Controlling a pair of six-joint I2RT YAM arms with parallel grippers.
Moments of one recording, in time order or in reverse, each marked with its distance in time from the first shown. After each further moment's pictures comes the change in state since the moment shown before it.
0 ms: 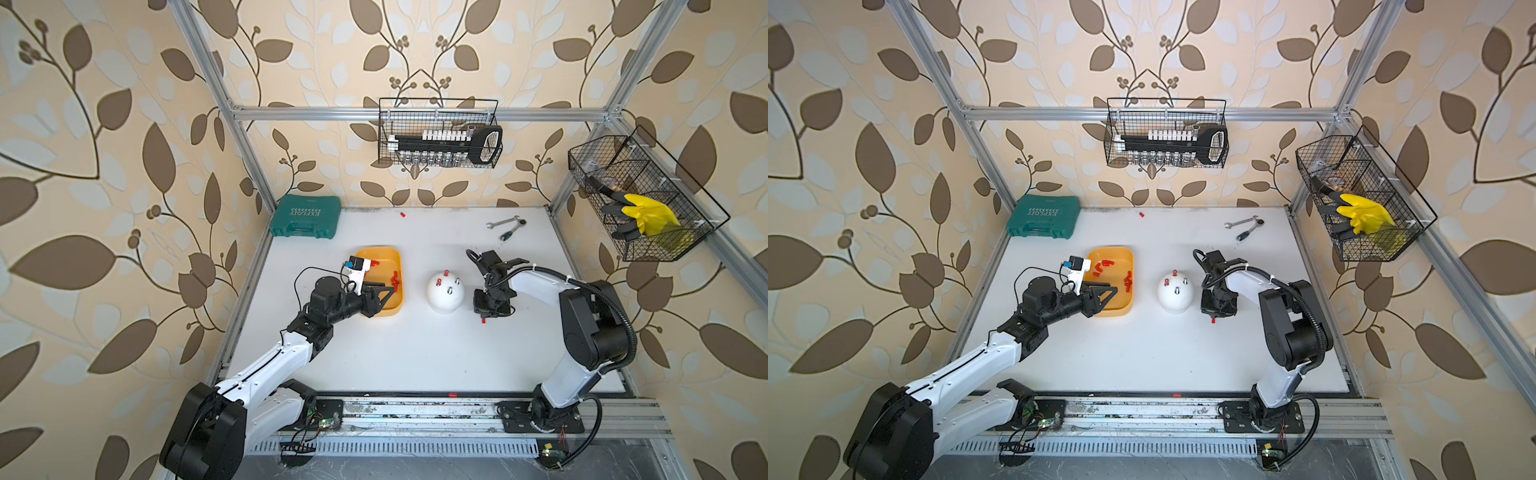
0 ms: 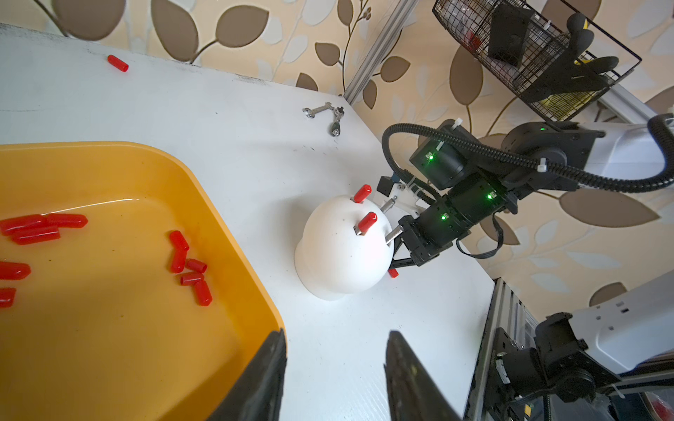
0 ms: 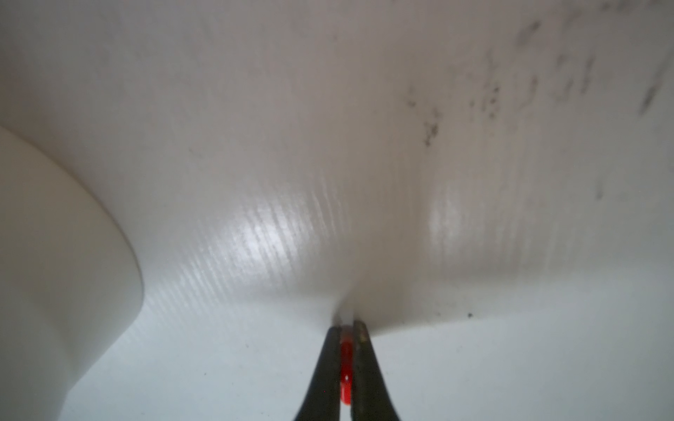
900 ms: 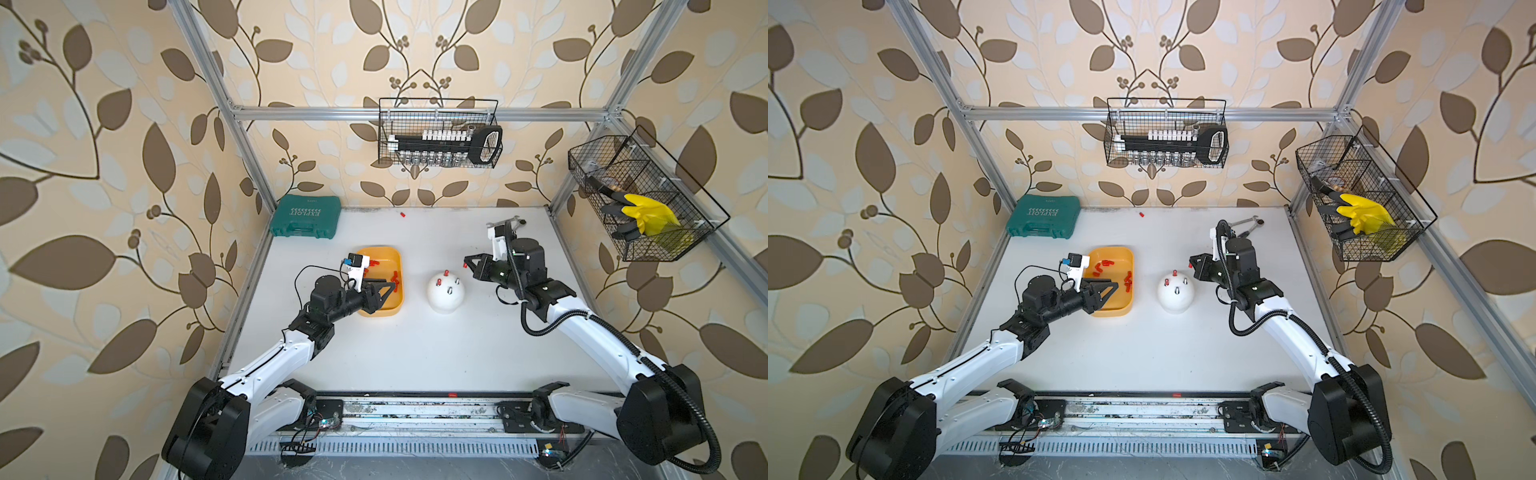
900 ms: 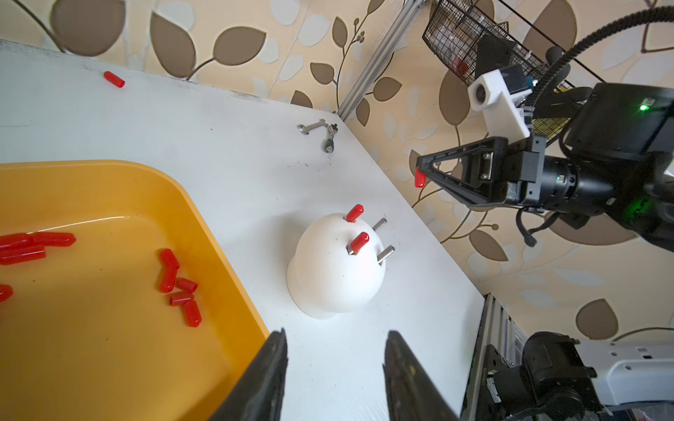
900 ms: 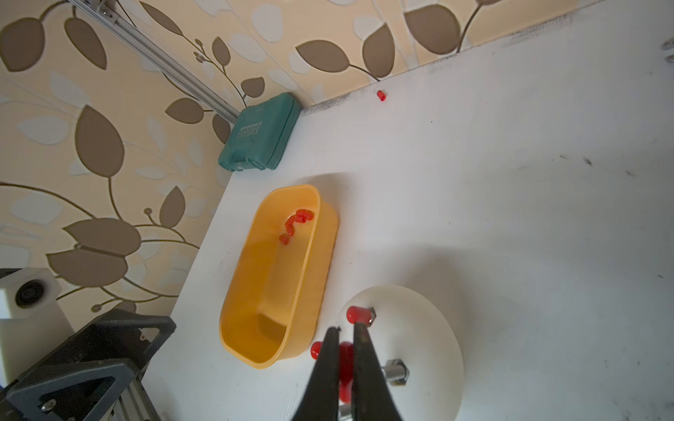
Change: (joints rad) left arm 0.000 0.025 0.000 0.089 0.004 -0.054; right arm -0.001 -0.514 -0.216 0.747 -0.286 0.020
